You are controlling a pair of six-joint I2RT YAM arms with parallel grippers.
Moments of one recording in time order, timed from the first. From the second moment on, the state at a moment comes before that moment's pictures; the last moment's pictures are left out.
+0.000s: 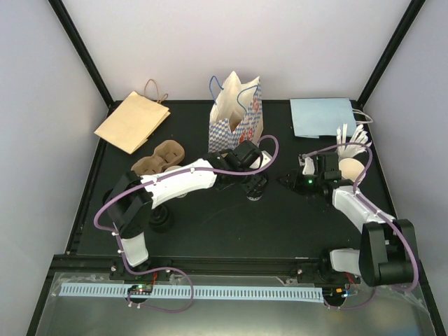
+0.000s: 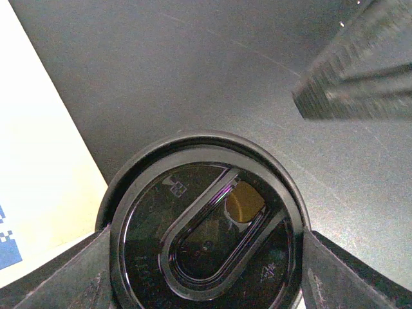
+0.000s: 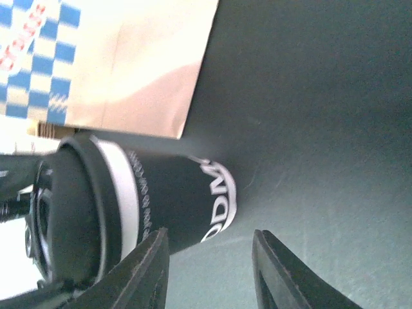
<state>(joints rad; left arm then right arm) -0.92 1.80 1.40 -0.53 0.01 -0.08 0.13 1.25 0.59 -0.23 -0.66 0.47</state>
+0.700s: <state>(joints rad) -0.92 1.79 1.41 -0.58 0.03 -0.08 0.26 1.78 0.76 0.03 -0.78 0.59</state>
